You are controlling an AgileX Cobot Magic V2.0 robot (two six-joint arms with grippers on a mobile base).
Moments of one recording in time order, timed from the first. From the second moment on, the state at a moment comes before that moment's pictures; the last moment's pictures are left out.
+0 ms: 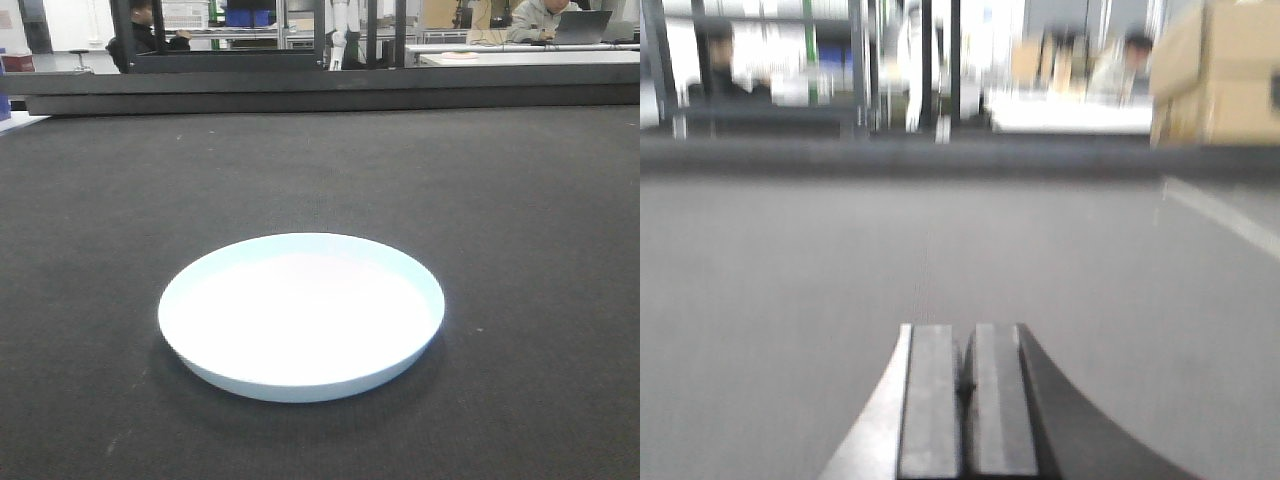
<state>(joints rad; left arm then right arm) -0.02 -0.01 0.03 -0.13 0.05 0.16 -0.05 -0.01 0.03 0.06 -0.06 -0.02</state>
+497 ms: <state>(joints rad) -0.02 -0.01 0.03 -0.13 0.05 0.16 -0.05 0.25 -0.46 0.15 0.51 -0.02</state>
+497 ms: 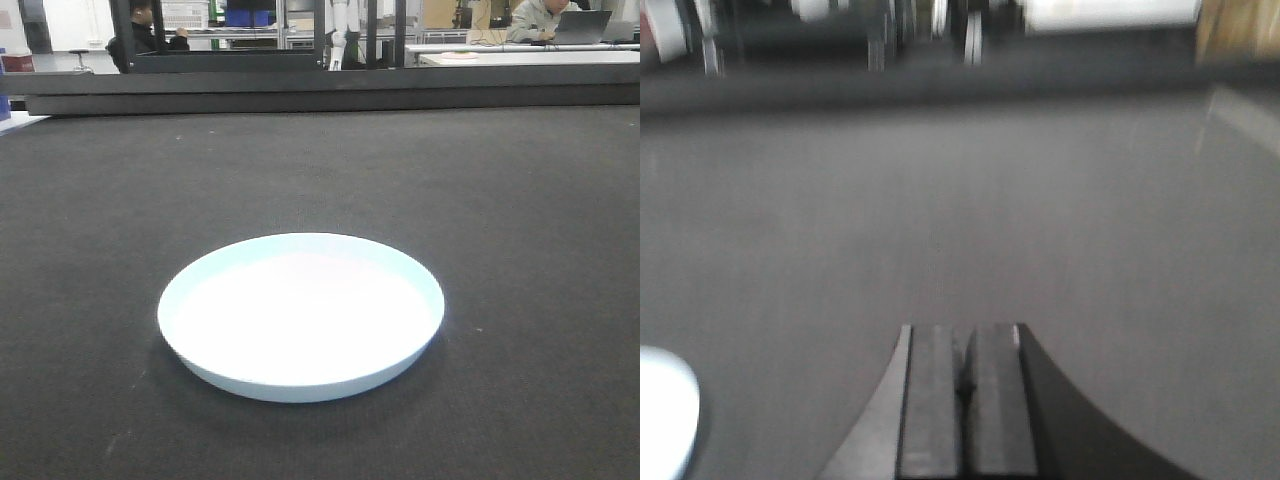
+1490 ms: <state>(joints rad) -0.02 -0.01 0.03 -0.13 0.05 0.16 0.45 1.32 -0.94 -0.04 0.88 0.42</state>
